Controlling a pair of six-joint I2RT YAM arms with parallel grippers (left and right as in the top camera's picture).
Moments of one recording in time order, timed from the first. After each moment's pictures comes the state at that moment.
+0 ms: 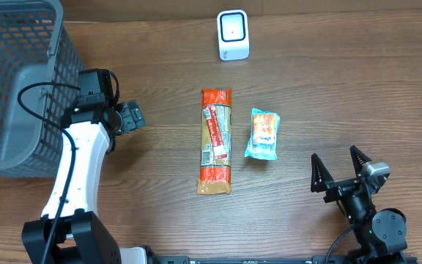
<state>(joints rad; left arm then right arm) 0.15 1.55 1.17 -0.77 -0.16 -0.23 0.26 0.01 0.02 -0.04 -0.02 0.25</state>
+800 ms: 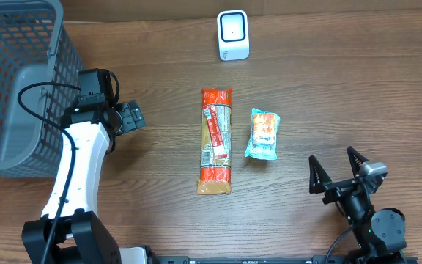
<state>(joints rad) 0.15 1.55 1.17 -0.77 -0.16 -0.23 0.26 0.01 0.02 -0.07 -0.05 0.26</state>
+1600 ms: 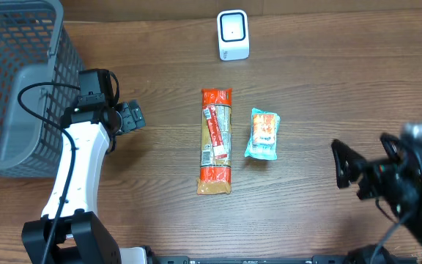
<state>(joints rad) 0.15 1.55 1.17 -0.77 -0.16 -0.23 0.26 0.67 1.13 -0.91 -0.10 0.26</state>
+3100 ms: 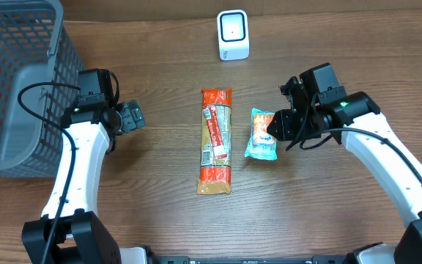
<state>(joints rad) 0.15 1.55 1.17 -0.77 -0.16 -0.23 0.34 1.58 1.22 -0.82 -0.40 0.25</state>
